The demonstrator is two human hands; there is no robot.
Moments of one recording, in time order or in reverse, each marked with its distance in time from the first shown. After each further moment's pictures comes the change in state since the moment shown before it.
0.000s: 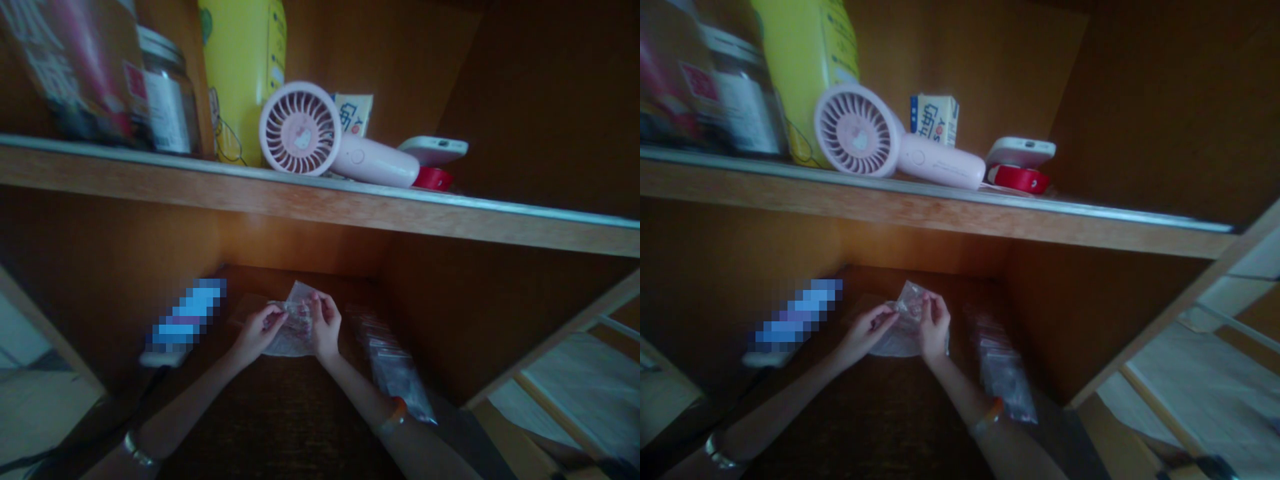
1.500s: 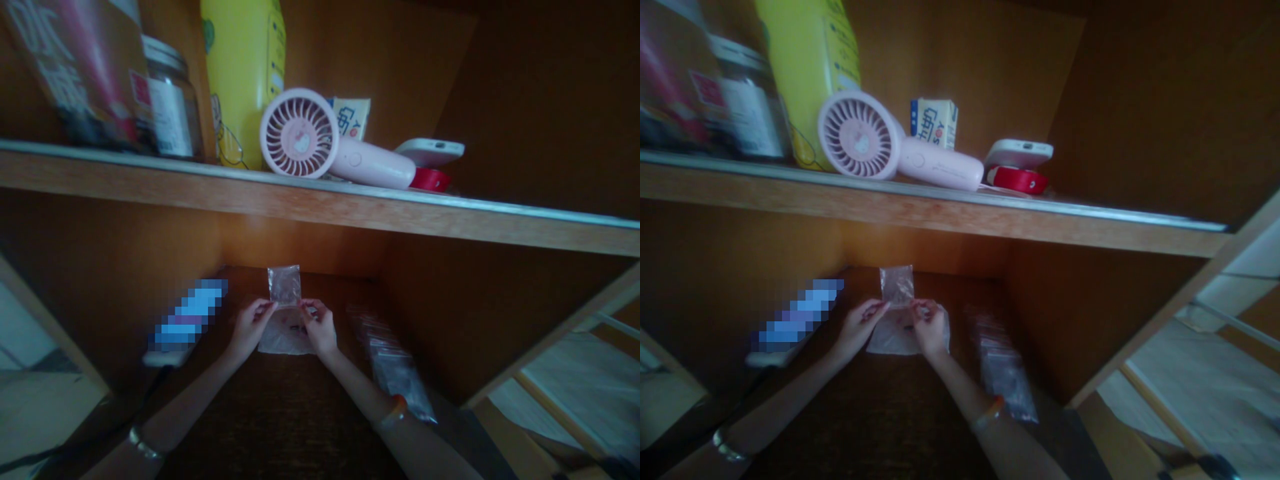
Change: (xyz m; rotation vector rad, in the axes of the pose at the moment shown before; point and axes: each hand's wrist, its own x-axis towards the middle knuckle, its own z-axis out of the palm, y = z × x) left_hand 0.006 -0.006 -0.007 -0.186 0.247 -0.177; right_hand 0.004 0.007 0.000 -0.278 -0.145 0.061
